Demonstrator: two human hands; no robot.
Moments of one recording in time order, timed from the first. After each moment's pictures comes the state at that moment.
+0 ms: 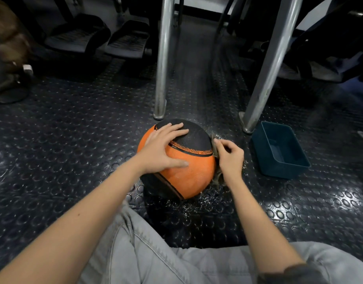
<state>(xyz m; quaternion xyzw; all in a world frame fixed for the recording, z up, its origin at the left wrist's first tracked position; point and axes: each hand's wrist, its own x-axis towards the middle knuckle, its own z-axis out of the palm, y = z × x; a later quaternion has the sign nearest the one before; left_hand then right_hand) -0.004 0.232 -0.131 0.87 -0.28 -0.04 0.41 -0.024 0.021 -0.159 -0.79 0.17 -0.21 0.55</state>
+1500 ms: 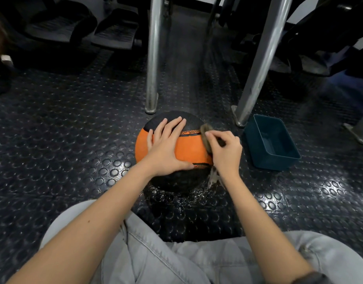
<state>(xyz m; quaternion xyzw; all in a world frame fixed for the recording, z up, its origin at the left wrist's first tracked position) -0.022 0.194 -0.135 0.92 -0.23 -0.03 0.32 -0.039 0.026 -0.146 -0.87 0.09 -0.29 0.39</state>
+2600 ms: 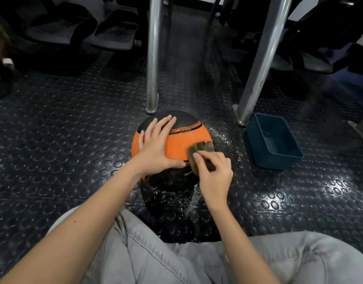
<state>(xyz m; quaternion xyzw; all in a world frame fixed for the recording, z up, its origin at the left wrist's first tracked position) -0.019 0.213 -0.133 0.91 -0.21 -0.04 0.35 -0.088 0.066 -0.165 -0.84 0.09 -0.33 0.42</state>
